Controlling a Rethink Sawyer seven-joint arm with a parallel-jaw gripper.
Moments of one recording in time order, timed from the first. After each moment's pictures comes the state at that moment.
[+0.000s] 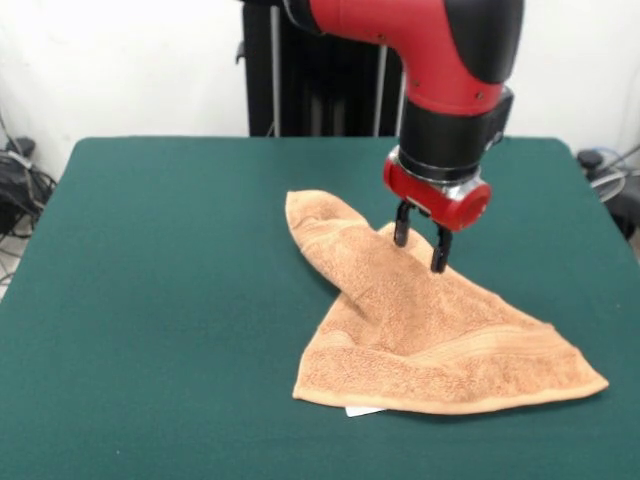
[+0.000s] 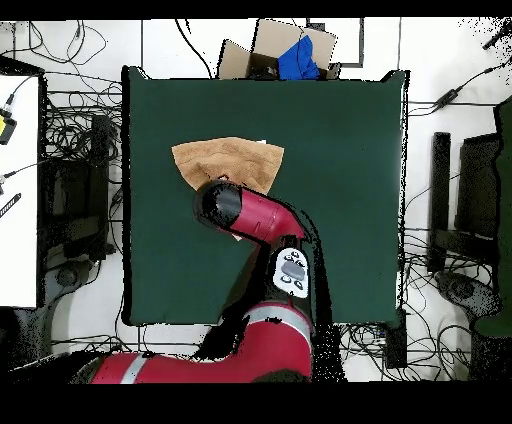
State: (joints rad) arm -0.01 -0.48 -0.15 1.67 0.32 0.37 2.23
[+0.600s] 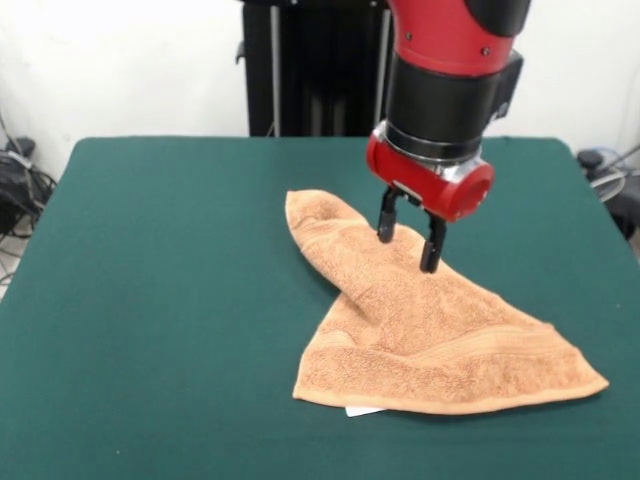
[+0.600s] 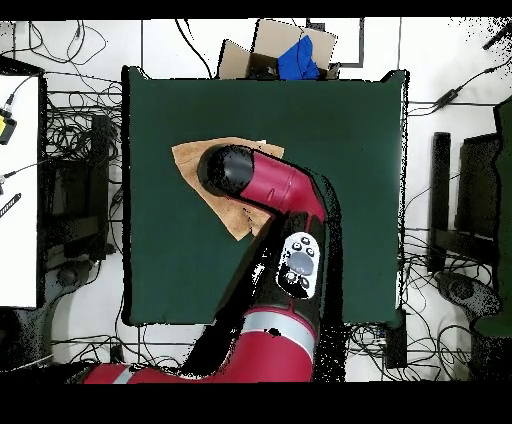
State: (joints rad) arm 0.00 -0.49 -0.24 1.46 0.32 0.57 2.23
